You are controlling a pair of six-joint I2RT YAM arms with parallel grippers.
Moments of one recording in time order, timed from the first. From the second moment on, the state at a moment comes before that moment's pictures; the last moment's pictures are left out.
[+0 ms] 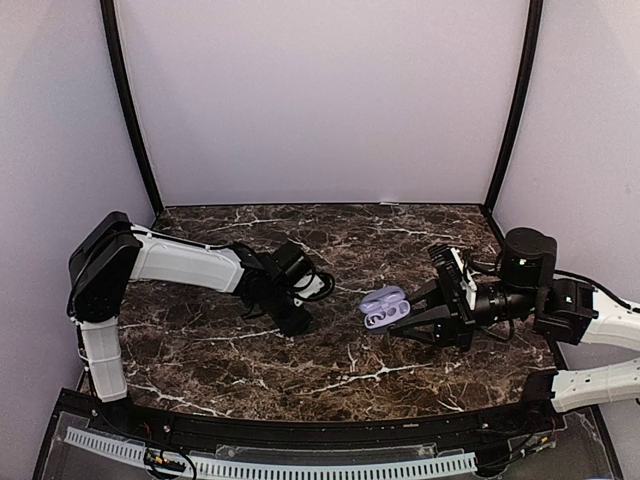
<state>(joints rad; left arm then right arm) -0.89 1.94 1.25 -0.46 -0.06 0.07 1.01 0.81 0.67 -0.05 -0.61 -0.04</state>
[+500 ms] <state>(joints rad) -0.79 1.99 1.33 -0.50 -0.11 0.00 1.01 0.81 0.67 -0.05 -0.61 -0.04</state>
